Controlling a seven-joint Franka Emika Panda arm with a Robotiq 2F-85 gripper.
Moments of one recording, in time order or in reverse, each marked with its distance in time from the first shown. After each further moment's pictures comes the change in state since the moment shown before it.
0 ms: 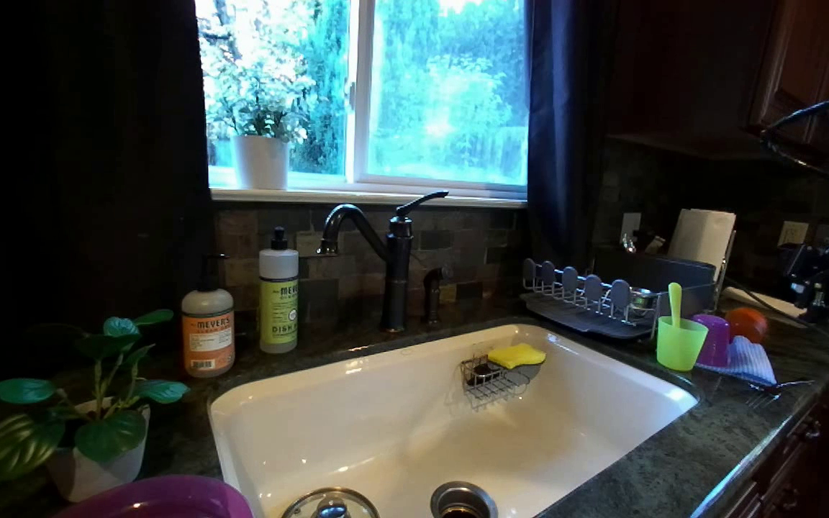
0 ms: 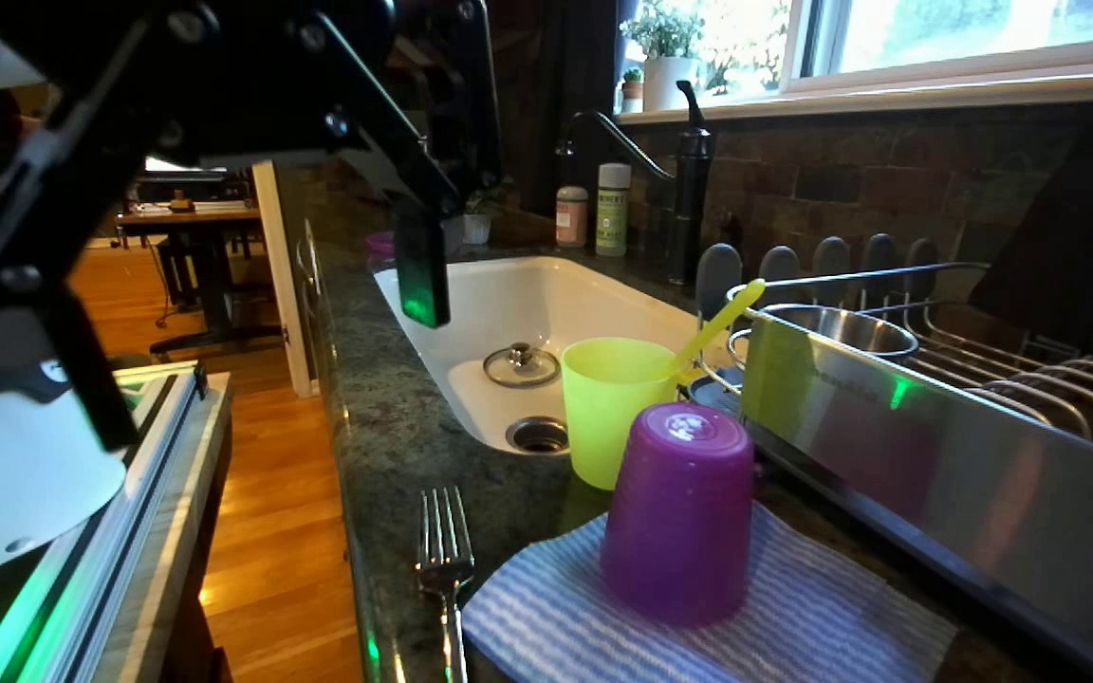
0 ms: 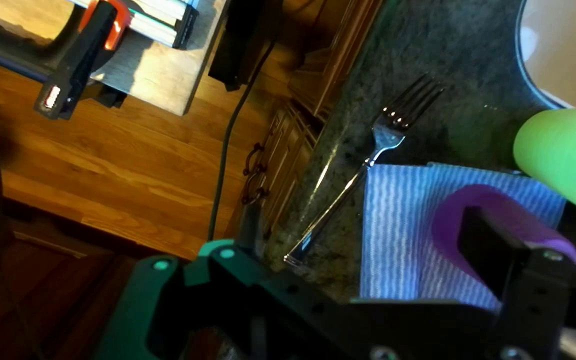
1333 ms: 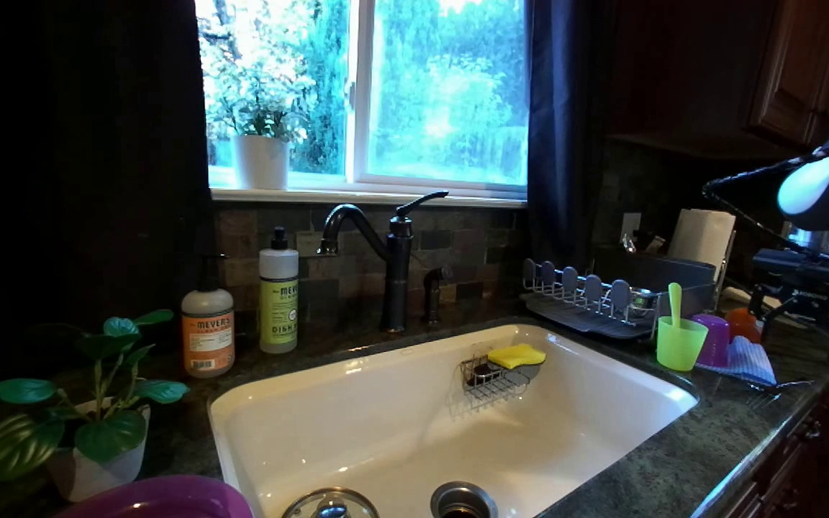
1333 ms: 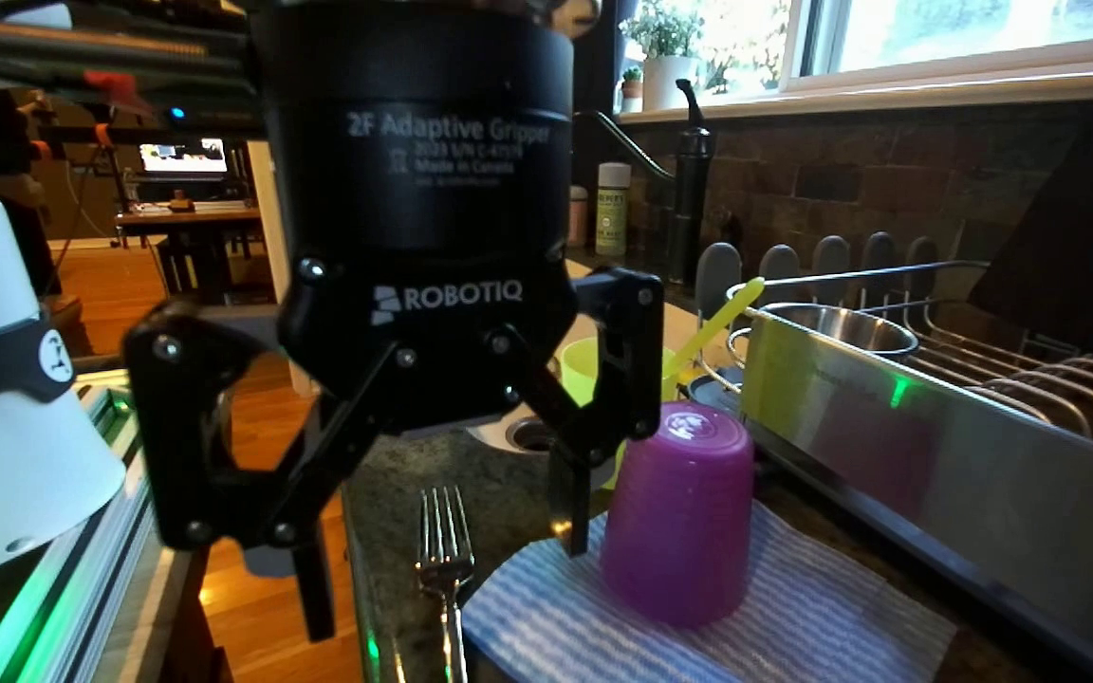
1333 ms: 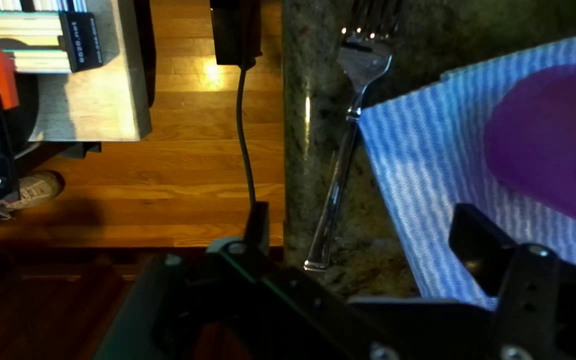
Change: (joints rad) arm -0.013 0.301 0.103 0.007 -0.054 0.338 0.556
